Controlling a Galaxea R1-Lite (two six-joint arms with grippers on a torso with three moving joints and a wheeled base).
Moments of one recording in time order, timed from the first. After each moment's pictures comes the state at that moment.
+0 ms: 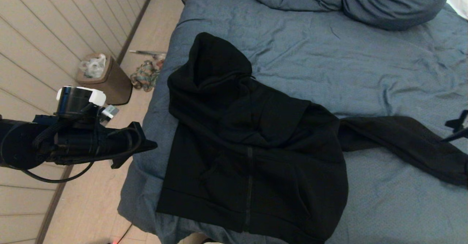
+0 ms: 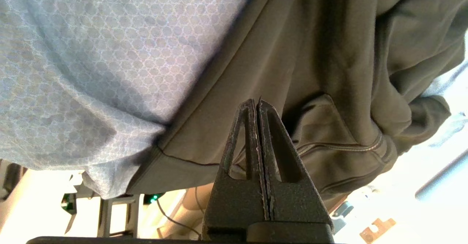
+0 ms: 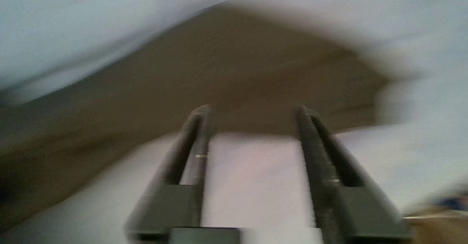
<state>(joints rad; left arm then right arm) -0.21 1.70 -0.93 -0.12 -0.37 -0.74 -0.47 1.46 -0.95 -0.10 0.08 0.14</state>
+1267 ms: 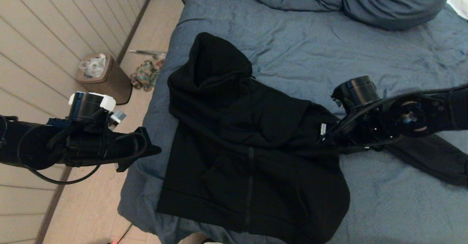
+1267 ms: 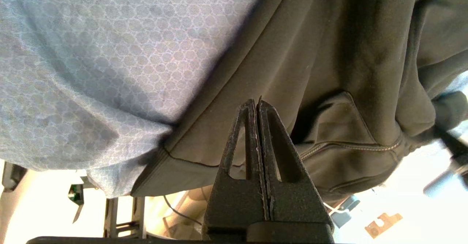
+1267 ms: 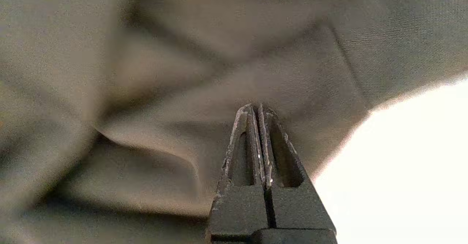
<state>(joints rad) -0.23 1.74 -0.93 -0.12 -0.36 -0.73 0.27 1.79 -1.20 0.21 -0.24 0.42</state>
